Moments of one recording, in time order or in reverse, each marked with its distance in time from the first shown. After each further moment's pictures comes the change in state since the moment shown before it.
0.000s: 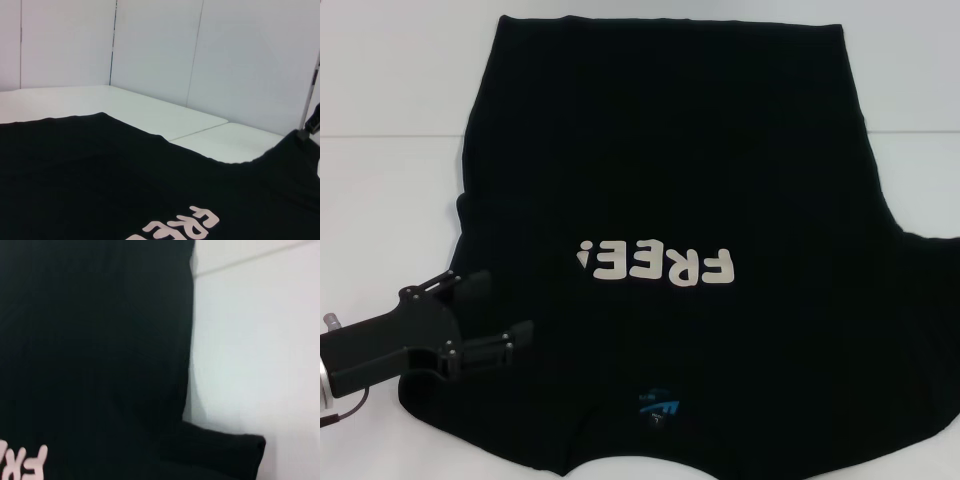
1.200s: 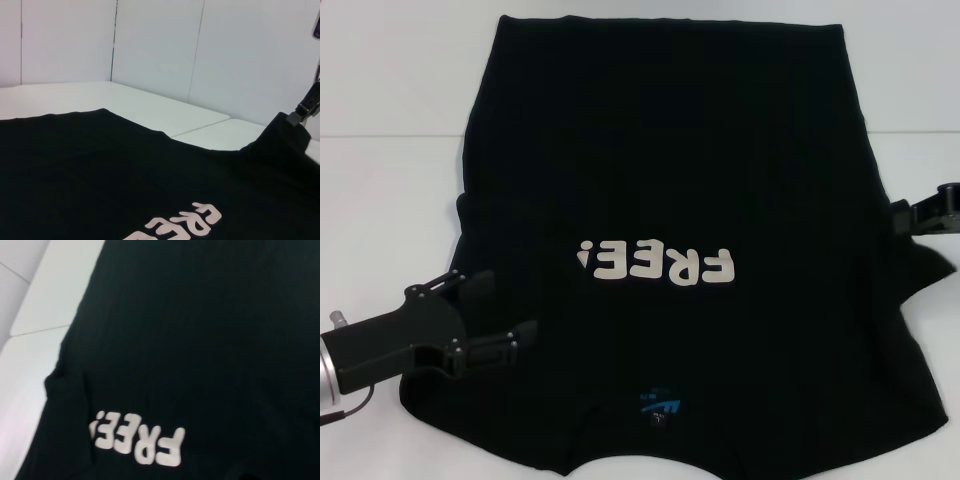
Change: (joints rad) left arm -0.011 0.000 0.009 -0.011 0.006 -0.026 0.000; right arm 0.086 0.050 -0.071 0.065 0.175 -0.083 -0.048
